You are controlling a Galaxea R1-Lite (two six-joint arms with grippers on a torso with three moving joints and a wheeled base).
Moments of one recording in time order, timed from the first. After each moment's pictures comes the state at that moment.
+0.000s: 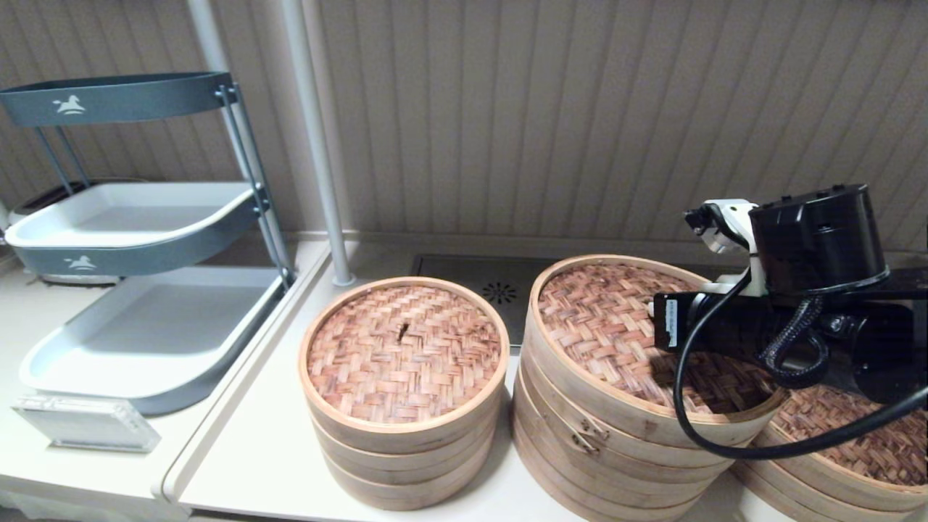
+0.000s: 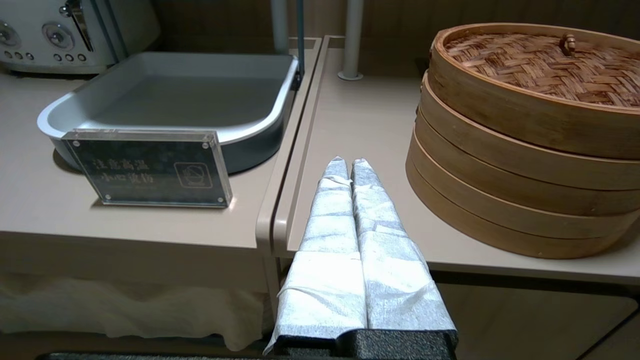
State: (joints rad) left arm 0.00 0.00 0.00 -0.06 -0.01 0.00; right arm 0.50 1.50 -0.94 -0.06 -0.35 0.24
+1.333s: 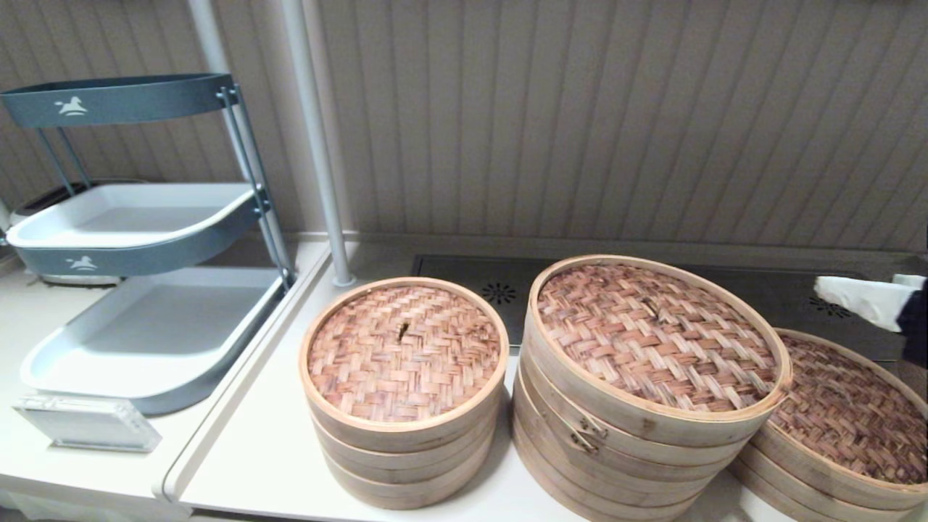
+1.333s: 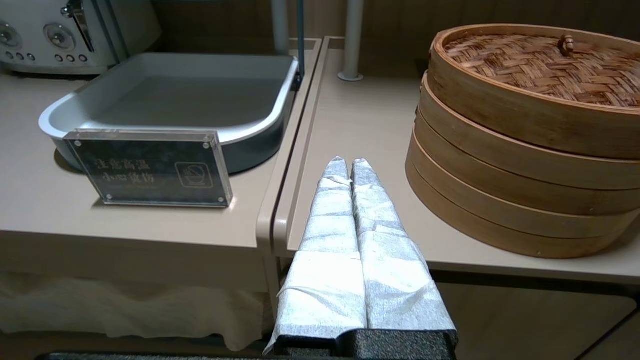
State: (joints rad) left arm 0.00 0.00 0.00 -0.06 -0.01 0.00; right arm 0.49 1.01 -0.94 0.22 -0.48 0.19
